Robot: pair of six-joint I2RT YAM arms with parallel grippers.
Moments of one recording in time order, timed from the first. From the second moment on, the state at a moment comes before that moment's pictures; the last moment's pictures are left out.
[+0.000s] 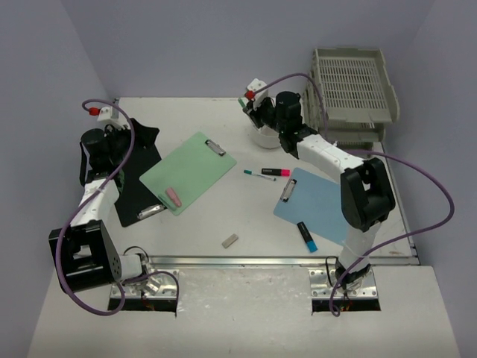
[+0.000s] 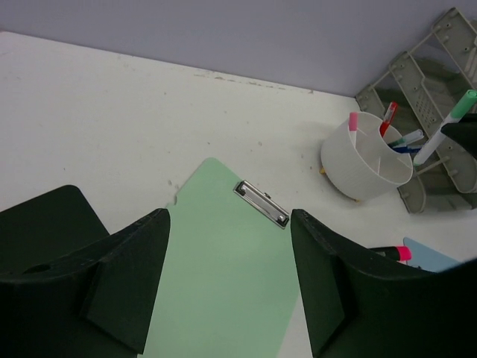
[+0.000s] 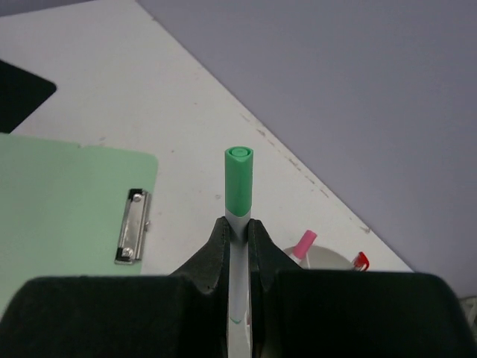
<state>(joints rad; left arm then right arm) 0.30 1.27 0.77 0.36 0.57 -0.36 0.45 1.87 1.39 0.31 -0.28 -0.36</state>
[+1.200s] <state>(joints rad) 0.30 1.29 0.77 0.33 0.52 -0.34 0.44 2.11 1.33 0.76 0.07 -0.18</state>
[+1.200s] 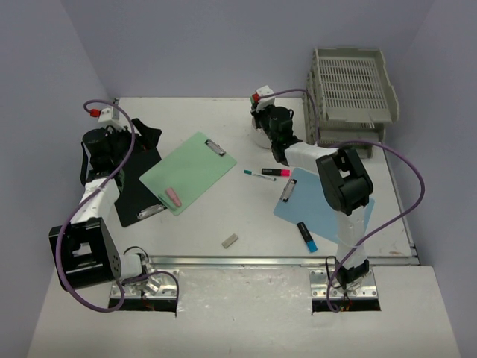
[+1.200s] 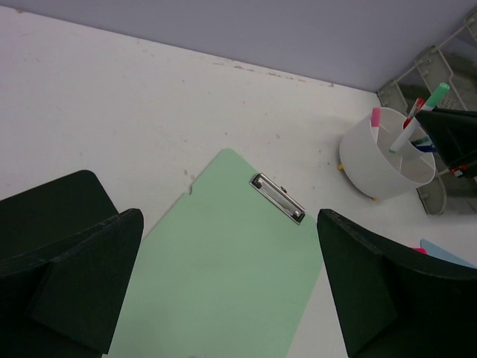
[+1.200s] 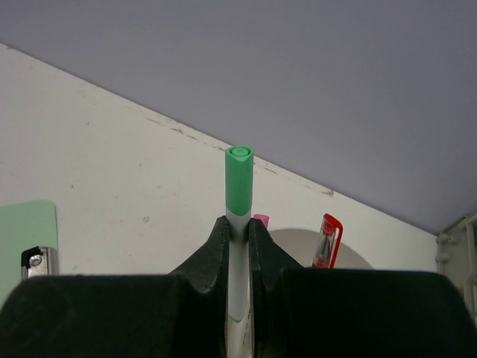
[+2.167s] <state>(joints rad) 0.30 1.29 0.79 0.24 0.52 -0.28 0.56 2.19 2.08 -0.69 -0.33 -0.64</state>
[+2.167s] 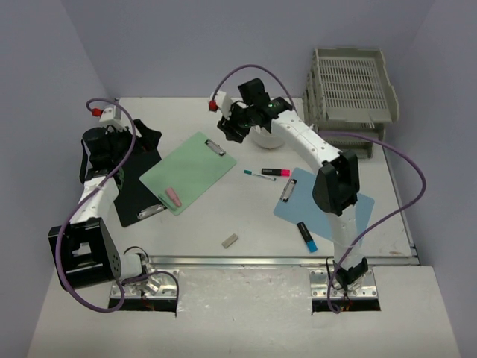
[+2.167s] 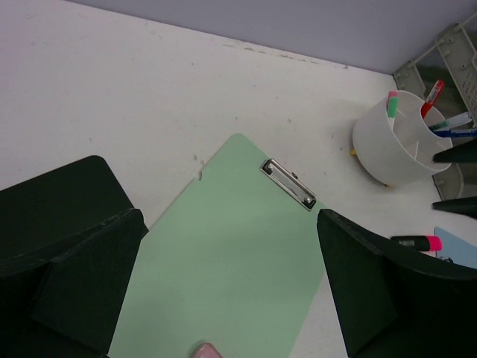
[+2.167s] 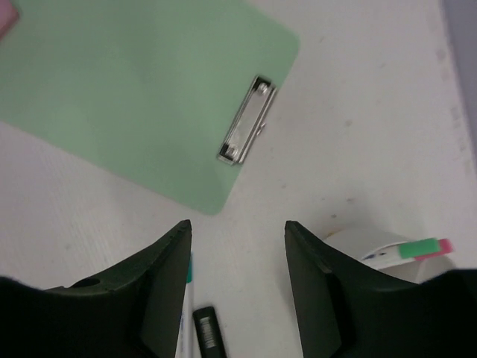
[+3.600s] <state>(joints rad) 0.31 1.29 0.80 0.18 0.51 -0.26 0.64 2.46 2.09 -1.05 -0.09 -0.72</state>
